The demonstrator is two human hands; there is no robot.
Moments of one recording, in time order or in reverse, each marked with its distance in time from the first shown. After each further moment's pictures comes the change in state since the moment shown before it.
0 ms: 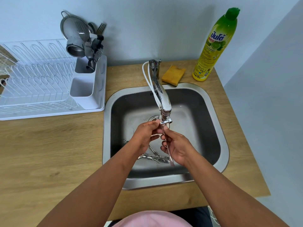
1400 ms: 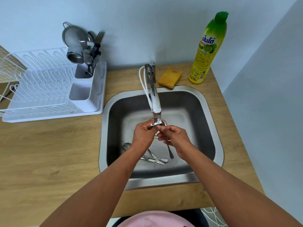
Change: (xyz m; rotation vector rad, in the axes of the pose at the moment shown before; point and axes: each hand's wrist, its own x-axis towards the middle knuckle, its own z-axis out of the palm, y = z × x) left_hand -0.008 -0.003 0.024 0.286 0.188 0.340; right_hand 0.011 -0.024 -0.021 -0.374 0.056 -0.201
